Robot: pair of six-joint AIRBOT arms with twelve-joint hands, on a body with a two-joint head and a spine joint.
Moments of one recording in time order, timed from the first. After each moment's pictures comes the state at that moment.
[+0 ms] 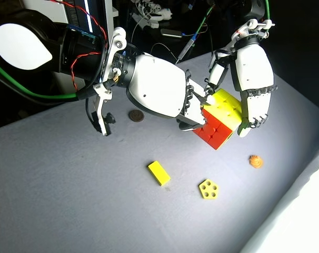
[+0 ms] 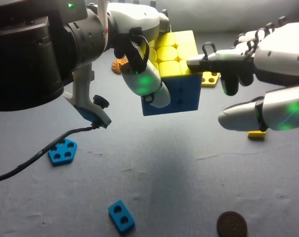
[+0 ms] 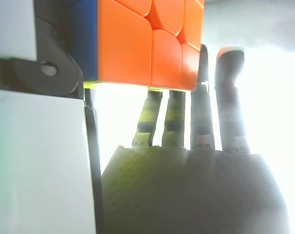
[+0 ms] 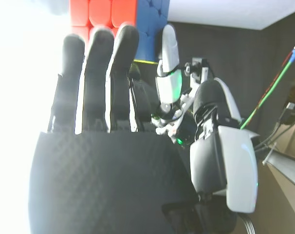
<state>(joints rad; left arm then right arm) 0.04 -1.15 0.93 -1.96 -0.60 2.72 -0.29 -0.75 0.77 -0.31 0.19 -0.58</state>
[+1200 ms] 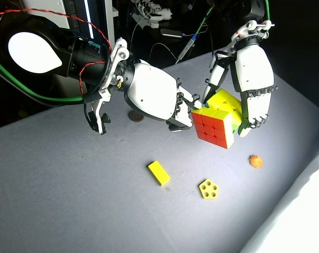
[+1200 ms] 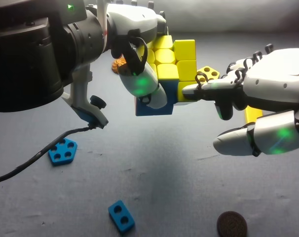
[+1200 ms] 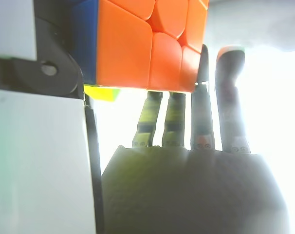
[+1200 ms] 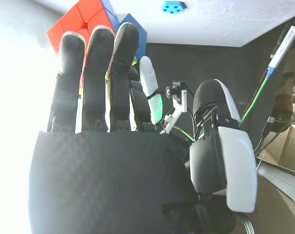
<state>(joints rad) 0.04 -1.15 0.93 -1.95 -0.62 2.73 -0.34 -0.79 0.77 -0.31 0.17 -0.59</state>
